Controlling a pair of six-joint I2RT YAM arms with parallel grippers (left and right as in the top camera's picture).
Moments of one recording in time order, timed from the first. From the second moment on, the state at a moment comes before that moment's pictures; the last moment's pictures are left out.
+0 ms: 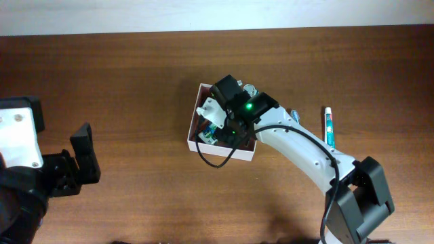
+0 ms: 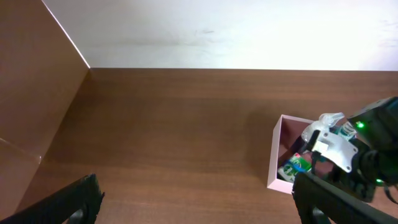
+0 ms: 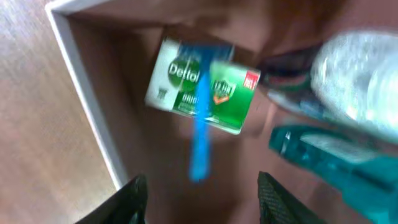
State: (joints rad) left arm -0.25 1.21 2.34 -1.69 -0.30 -0.14; right arm 0.62 1.82 1.47 -0.92 -0.04 -0.41
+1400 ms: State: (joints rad) left arm -0.25 1.21 2.34 -1.69 -0.30 -0.14; right arm 0.02 2.04 1.38 -0.94 -0.08 0.15
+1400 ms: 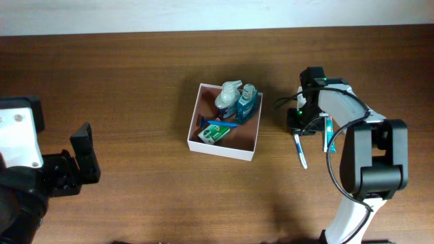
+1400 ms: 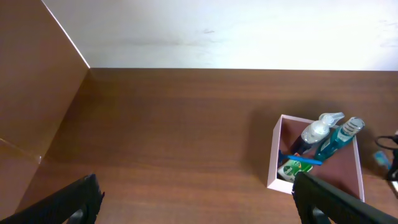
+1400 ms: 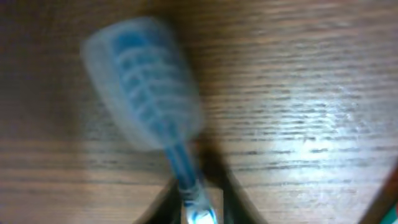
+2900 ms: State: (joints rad) left arm -0.25 1.21 2.34 -1.69 -0.30 -0.14; right arm 0.64 1.80 1.62 -0.99 0.00 -0.38
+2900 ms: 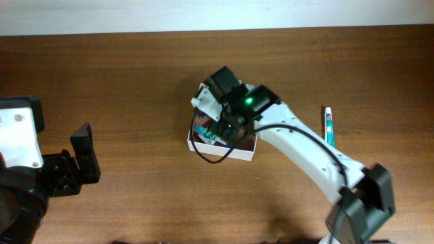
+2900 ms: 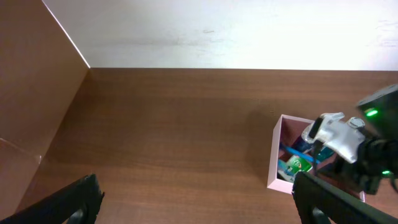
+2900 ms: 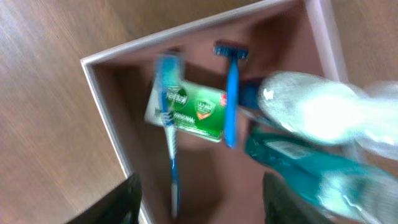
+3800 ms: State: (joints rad) left arm -0.25 1.21 2.34 -1.69 -0.30 -0.14; right arm -0.17 1.89 1.38 -0.97 -0.08 0.05
